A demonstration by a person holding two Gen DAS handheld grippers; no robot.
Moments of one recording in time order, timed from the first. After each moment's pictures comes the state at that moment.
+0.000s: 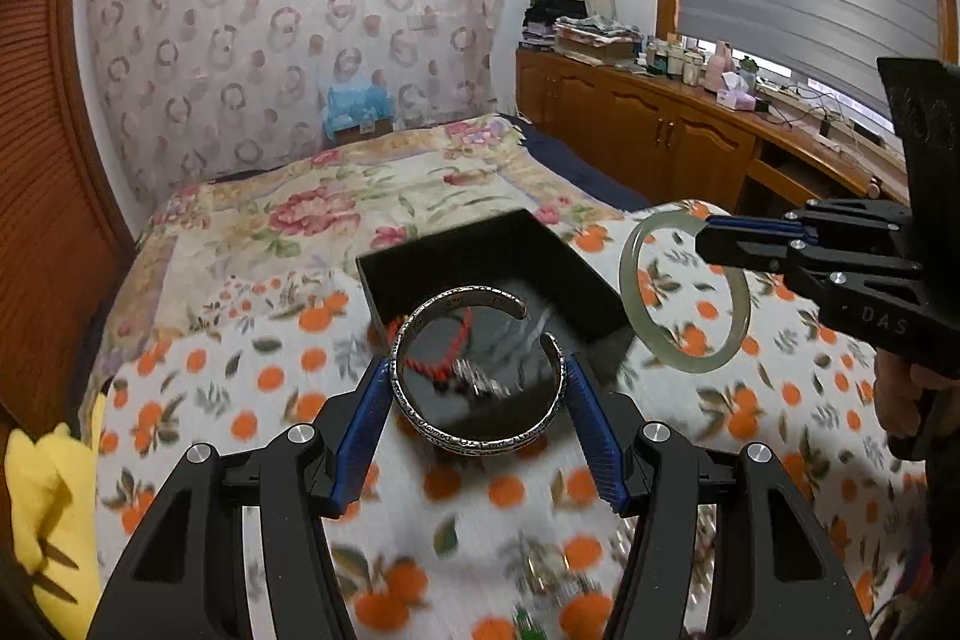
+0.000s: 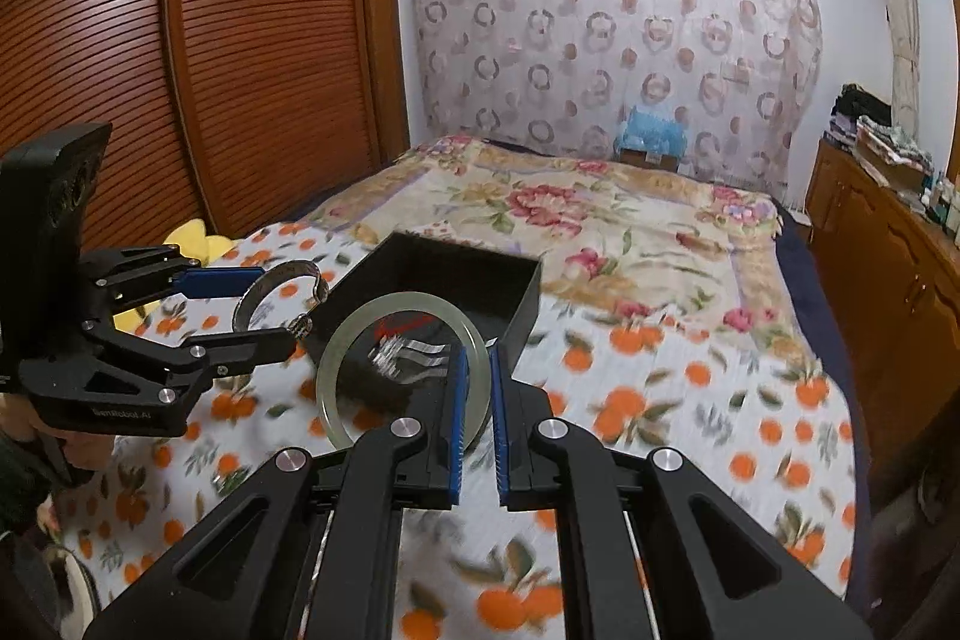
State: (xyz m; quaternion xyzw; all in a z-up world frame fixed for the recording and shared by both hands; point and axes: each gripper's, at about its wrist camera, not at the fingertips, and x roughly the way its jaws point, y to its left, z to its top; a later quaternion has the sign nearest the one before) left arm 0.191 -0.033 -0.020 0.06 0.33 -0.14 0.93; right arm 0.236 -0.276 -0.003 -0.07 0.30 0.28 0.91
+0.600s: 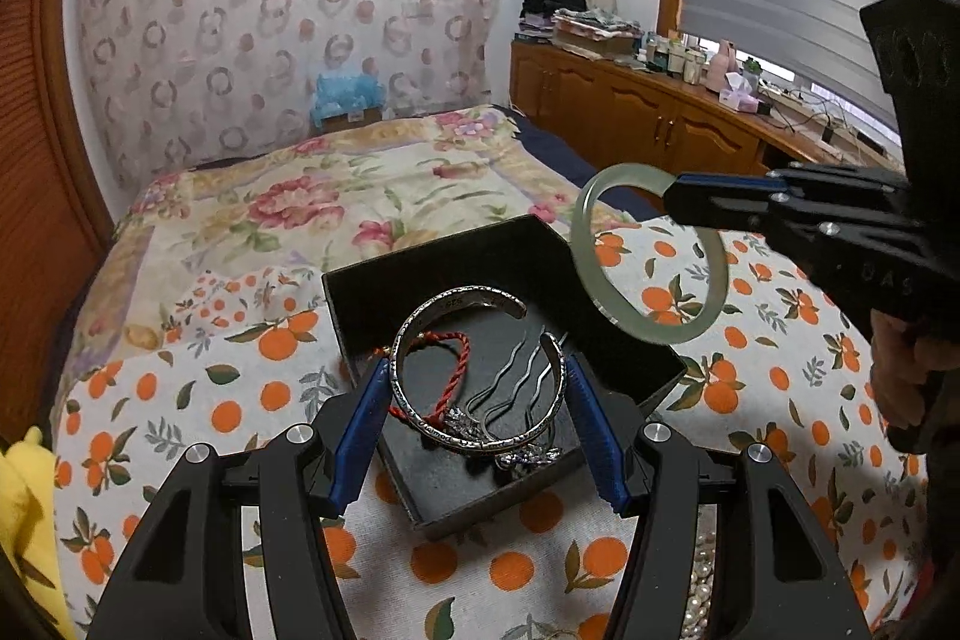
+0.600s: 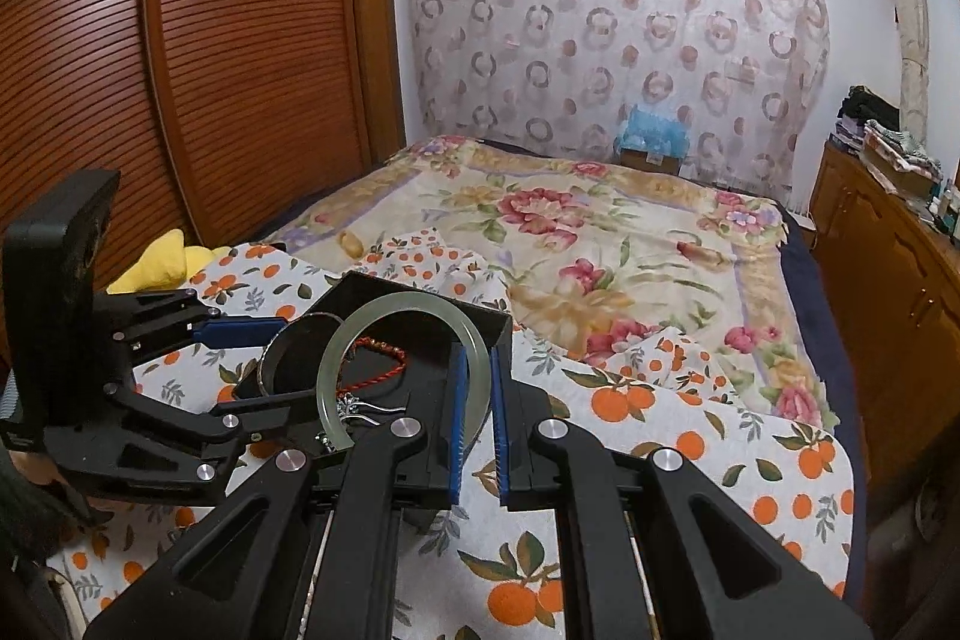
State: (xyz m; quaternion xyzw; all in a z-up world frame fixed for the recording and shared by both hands) left arm 0.234 -0.036 -0.042 0.04 0.34 -0.15 0.93; right arm 0.288 -0.262 -0.008 -0.08 0.31 0.29 0.90
